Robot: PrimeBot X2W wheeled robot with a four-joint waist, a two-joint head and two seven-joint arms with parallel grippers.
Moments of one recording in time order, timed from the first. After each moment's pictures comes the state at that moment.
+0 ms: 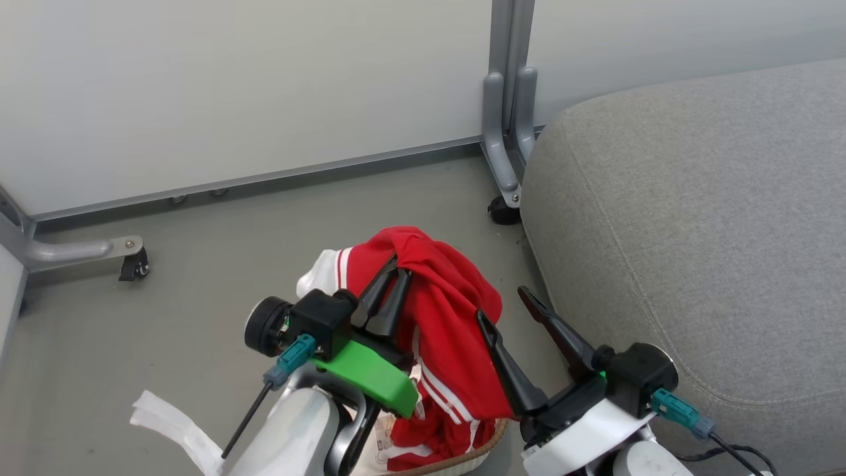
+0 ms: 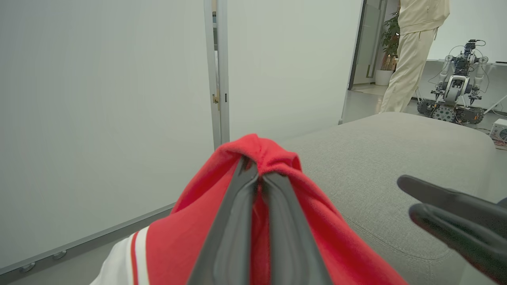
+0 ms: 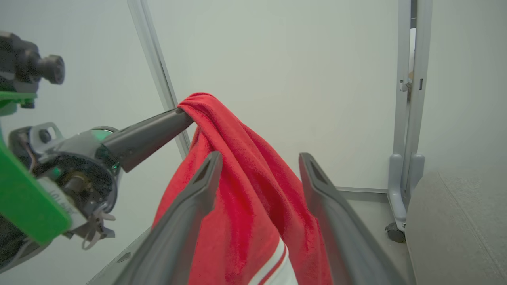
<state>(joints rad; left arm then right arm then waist) -0.33 0.07 -0.55 0.26 -0.35 -0.07 -0.23 -0.09 -0.11 0.46 0.06 0.31 0.13 -0.26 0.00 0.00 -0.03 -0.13</state>
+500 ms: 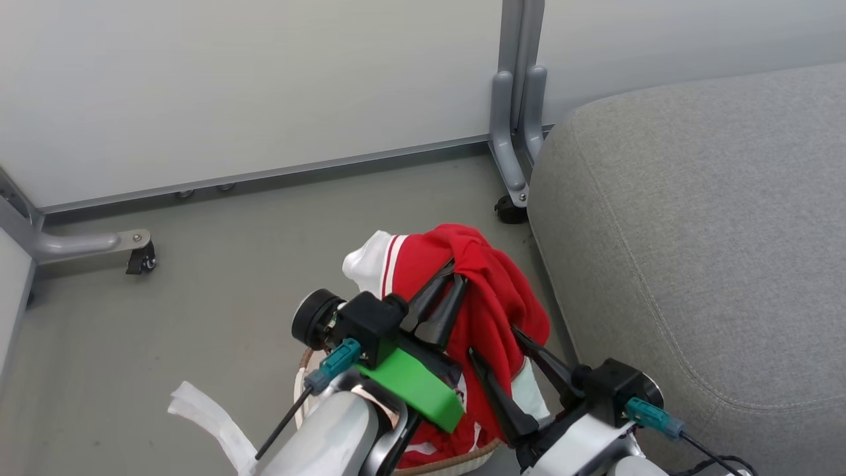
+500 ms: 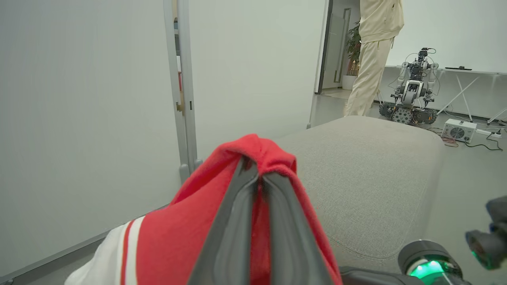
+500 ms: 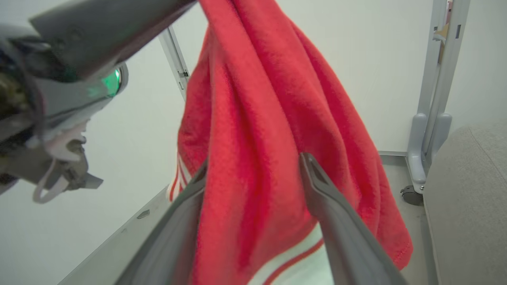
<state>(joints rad) -0.35 0.05 -0.66 0.20 -0.39 -0.07 -0.20 -0.12 -0.15 0.55 0.21 0.38 0.13 -0.26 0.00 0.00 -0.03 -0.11</state>
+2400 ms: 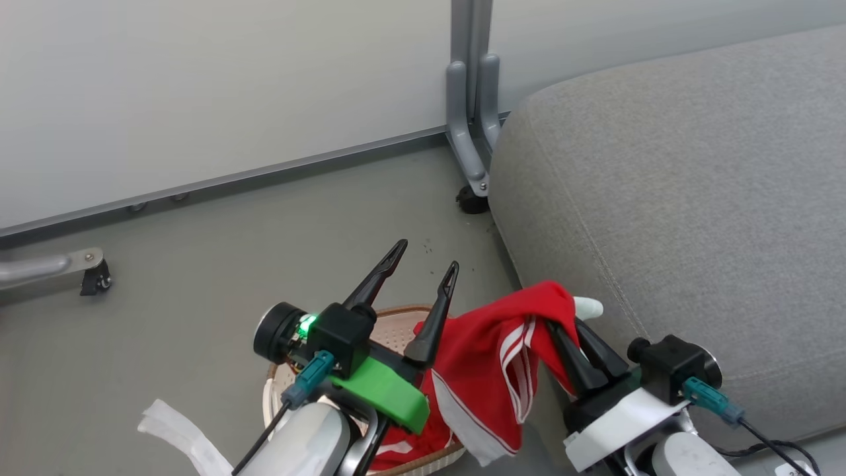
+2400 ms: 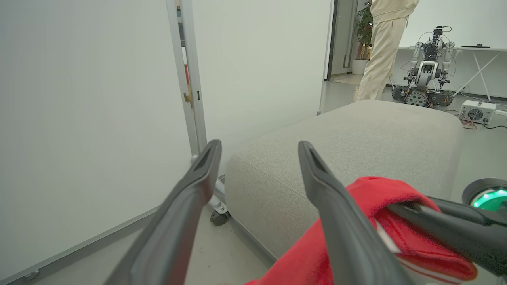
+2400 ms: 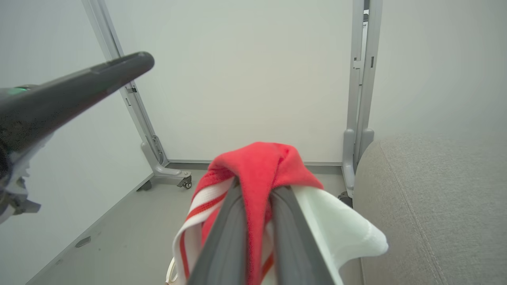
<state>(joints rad) -0.33 0.13 -0.67 0.18 -0.38 0.03 -0.22 -0.11 -0.20 0.43 0.14 0.34 0.13 -0.26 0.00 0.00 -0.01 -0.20</state>
